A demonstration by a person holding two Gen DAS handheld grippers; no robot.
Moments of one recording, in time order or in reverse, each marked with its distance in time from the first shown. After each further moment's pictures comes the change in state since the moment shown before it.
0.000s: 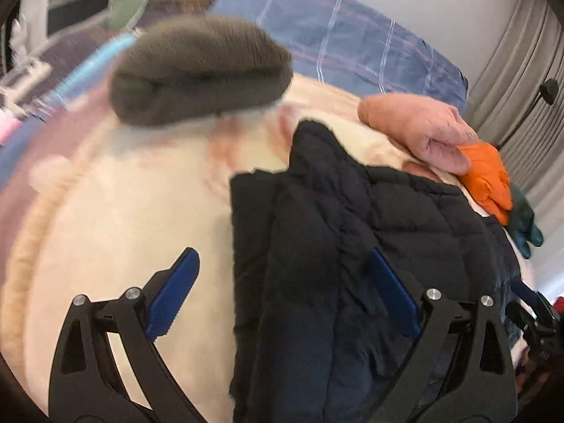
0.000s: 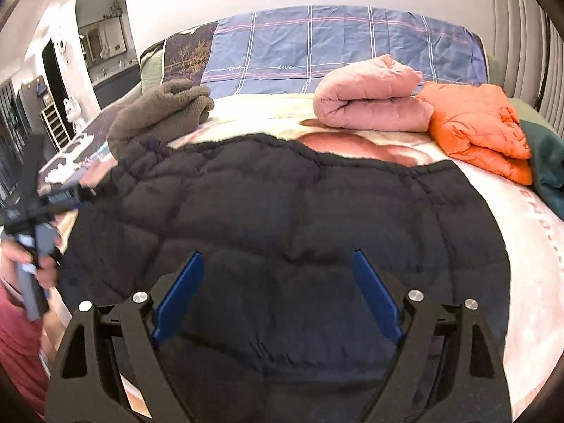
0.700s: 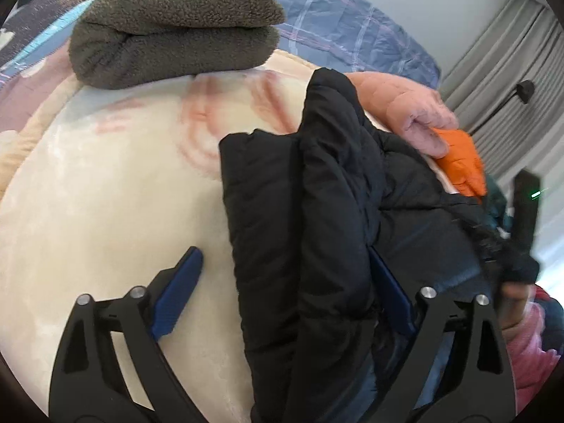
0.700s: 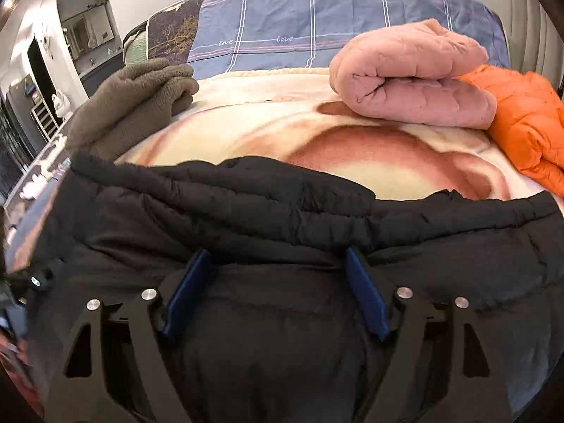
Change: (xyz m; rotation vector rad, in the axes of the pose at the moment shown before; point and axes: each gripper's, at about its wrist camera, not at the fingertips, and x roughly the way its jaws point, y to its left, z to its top) left arm 0.025 0.031 -0.014 0.006 0.059 -0.206; right arm 0.130 0.011 0.054 0.014 0.103 -0.008
